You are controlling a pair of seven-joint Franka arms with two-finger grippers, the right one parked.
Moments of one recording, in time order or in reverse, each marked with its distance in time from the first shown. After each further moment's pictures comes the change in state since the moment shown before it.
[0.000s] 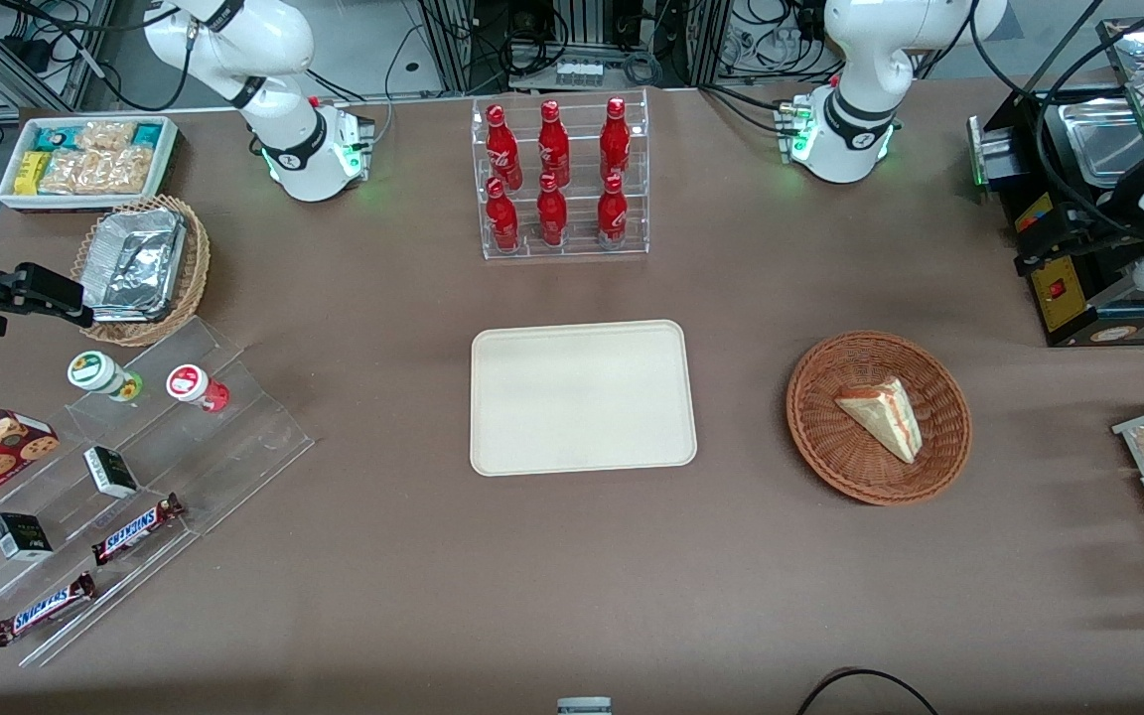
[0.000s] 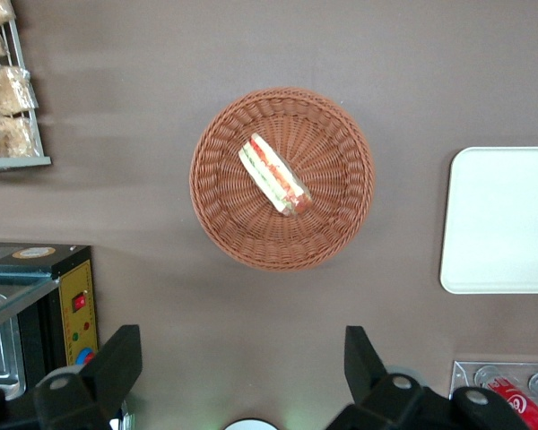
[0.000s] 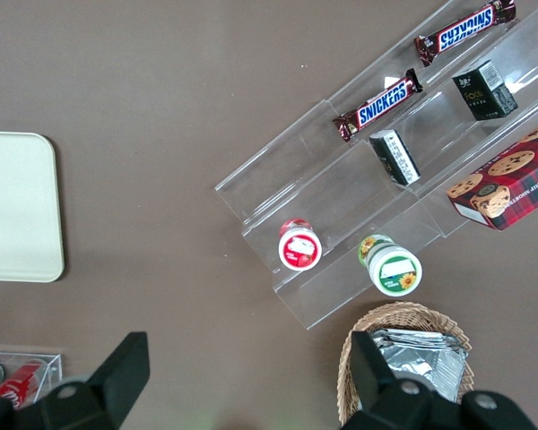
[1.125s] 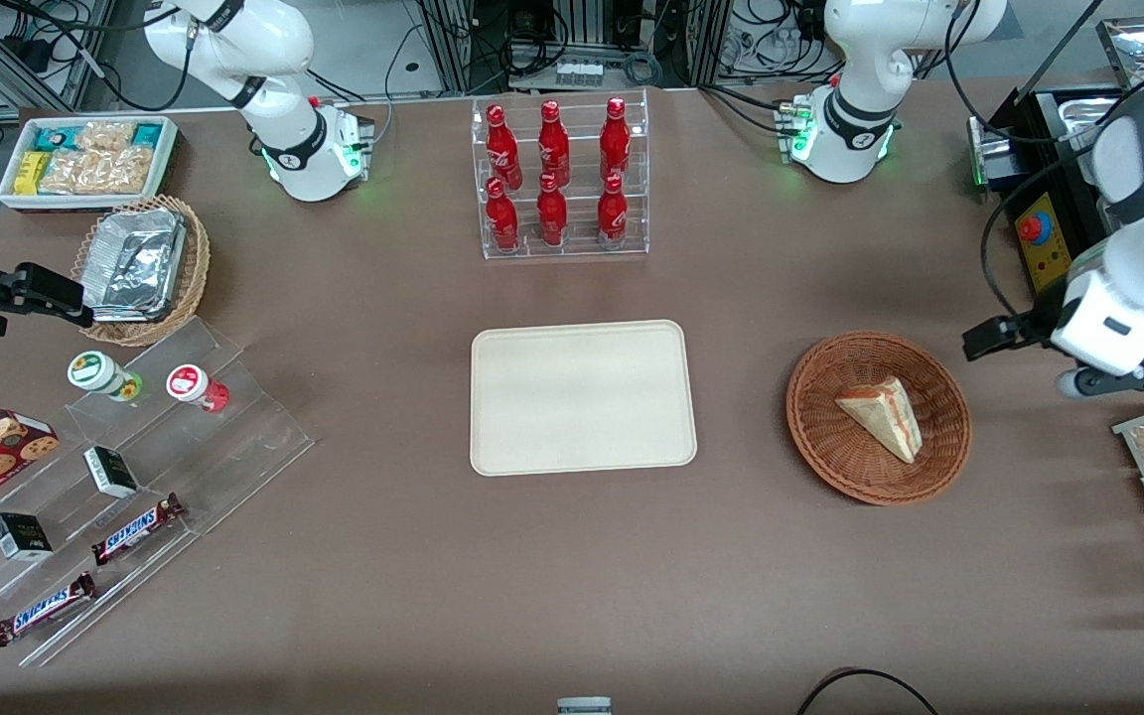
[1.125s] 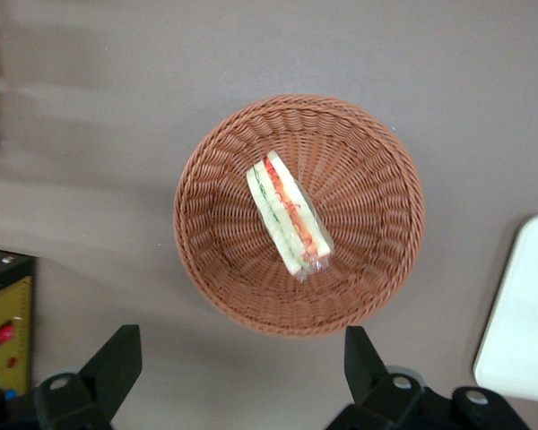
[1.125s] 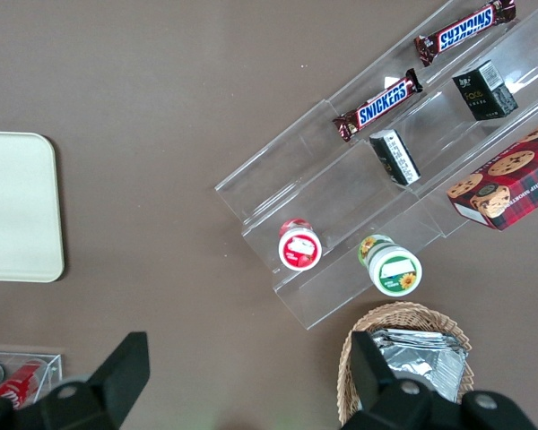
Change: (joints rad) arm 0.006 0.071 0.020 -0.347 0.002 0.404 -0.179
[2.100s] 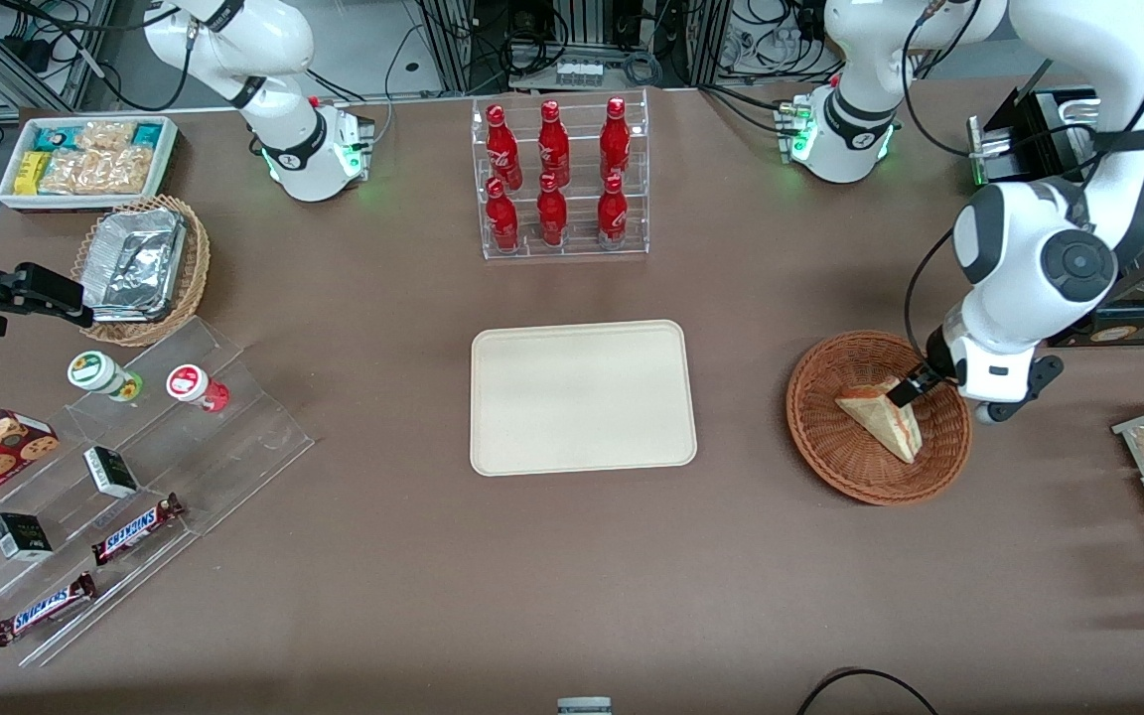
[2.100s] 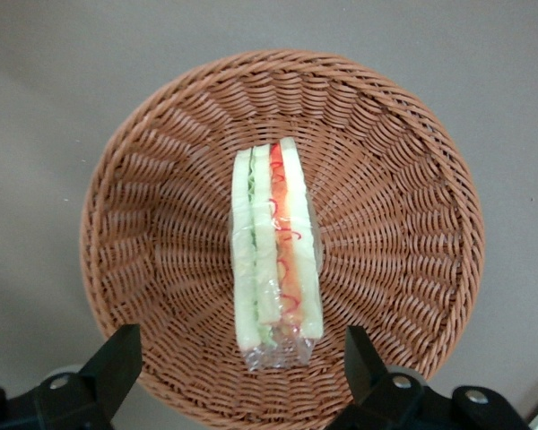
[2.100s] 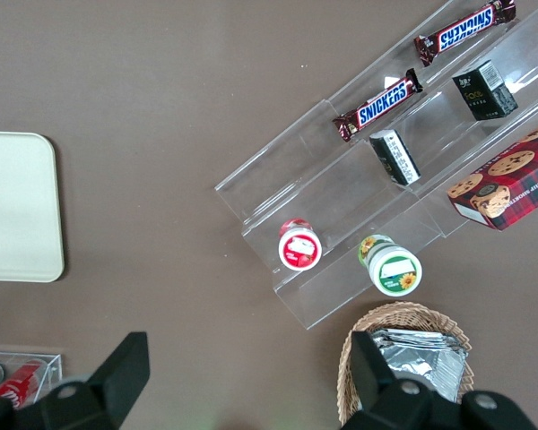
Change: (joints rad) arm -0.005 0.085 -0.049 -0.318 -0.001 0.452 -0.457
